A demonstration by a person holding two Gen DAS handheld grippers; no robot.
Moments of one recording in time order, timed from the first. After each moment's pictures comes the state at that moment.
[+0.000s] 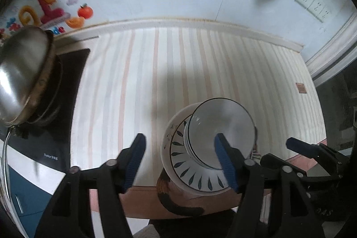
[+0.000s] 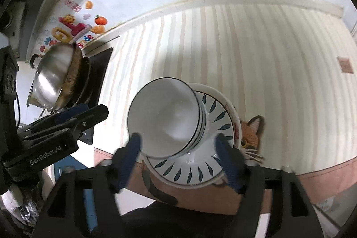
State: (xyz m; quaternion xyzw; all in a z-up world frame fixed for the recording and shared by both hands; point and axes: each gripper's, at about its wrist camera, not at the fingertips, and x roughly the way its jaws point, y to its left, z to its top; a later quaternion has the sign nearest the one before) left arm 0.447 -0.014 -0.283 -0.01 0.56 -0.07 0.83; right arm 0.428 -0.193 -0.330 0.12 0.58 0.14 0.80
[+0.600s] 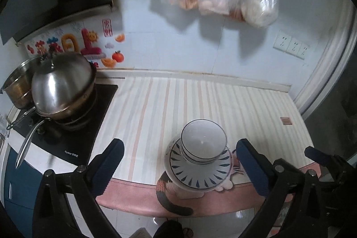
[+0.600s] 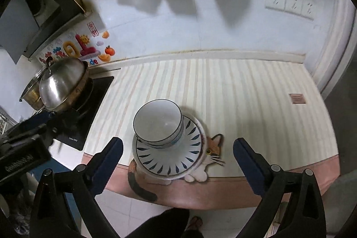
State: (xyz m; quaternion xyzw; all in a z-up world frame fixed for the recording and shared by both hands) left arm 0.315 -0.010 -0.187 -0.03 0.40 -0.03 0.92; right arm 0.305 -0.212 -0.220 0.05 0.44 0.09 0.89
